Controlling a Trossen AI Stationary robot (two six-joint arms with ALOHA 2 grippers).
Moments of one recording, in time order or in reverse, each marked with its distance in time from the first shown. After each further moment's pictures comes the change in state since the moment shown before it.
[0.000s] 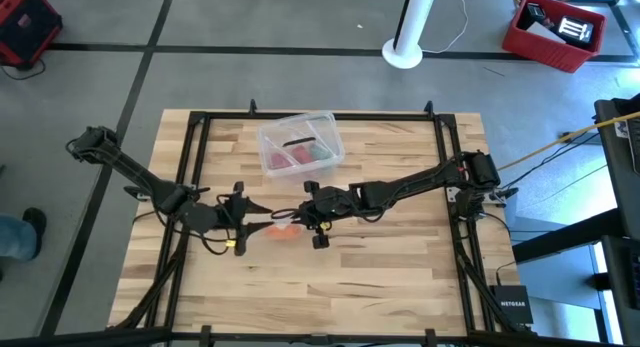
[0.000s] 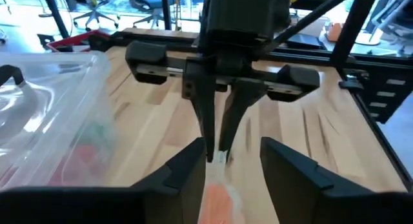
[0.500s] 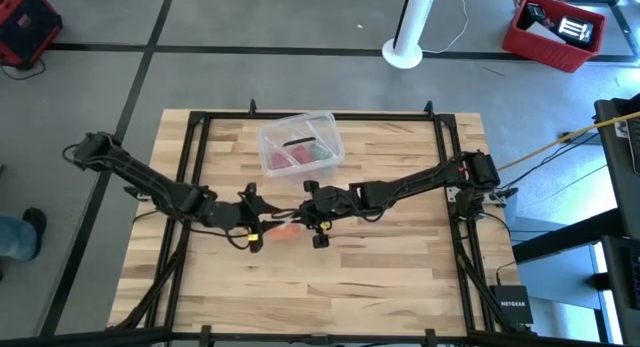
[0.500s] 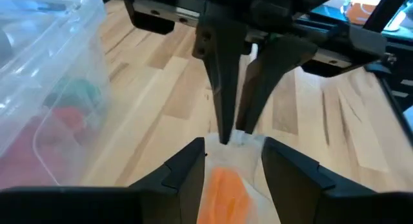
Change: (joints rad) left arm 0.130 0.138 -0.005 0.037 0.133 -0.107; right arm -0.001 0.000 0.000 0.002 0.001 -0.018
